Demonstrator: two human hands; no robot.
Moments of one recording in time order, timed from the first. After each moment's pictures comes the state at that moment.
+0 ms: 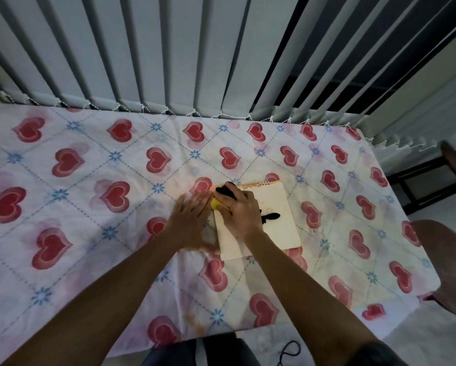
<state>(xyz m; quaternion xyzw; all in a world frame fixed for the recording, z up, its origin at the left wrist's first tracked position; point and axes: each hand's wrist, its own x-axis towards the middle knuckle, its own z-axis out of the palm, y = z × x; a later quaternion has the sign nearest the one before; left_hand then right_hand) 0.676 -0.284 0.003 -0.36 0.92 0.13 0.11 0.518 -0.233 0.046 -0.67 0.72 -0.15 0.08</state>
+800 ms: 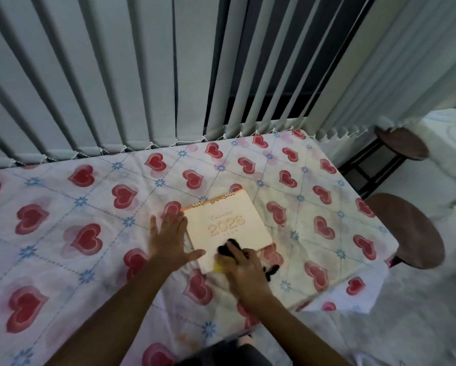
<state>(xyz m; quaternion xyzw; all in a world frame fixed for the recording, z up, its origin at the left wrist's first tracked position) 0.662 -0.271 0.033 -0.43 0.89 0.07 0.11 0.522 -0.100 0.056 -0.65 0.75 -0.14 -0.03</state>
